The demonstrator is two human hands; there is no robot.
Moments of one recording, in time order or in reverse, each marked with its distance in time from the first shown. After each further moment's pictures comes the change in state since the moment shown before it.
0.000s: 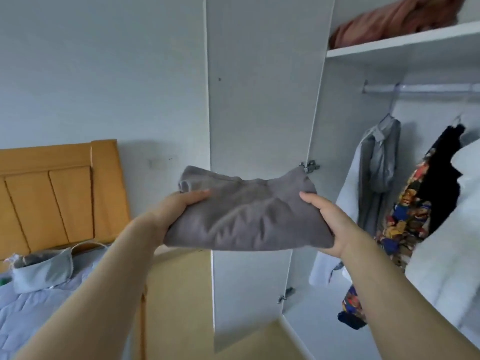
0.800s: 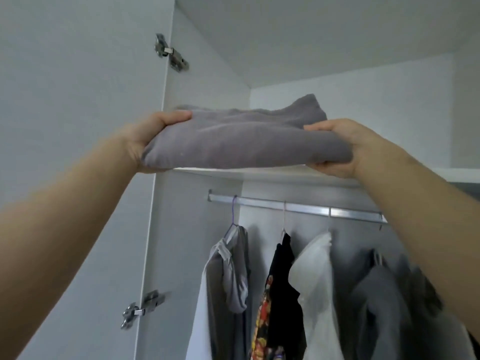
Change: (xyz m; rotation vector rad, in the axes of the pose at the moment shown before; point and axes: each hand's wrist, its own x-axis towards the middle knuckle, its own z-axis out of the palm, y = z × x) left_hand 0.154 0.318 0.289 -0.165 -0.888 0.469; right_hand -0.079 -0.373 -0.138 -0.103 0.375 -0.757
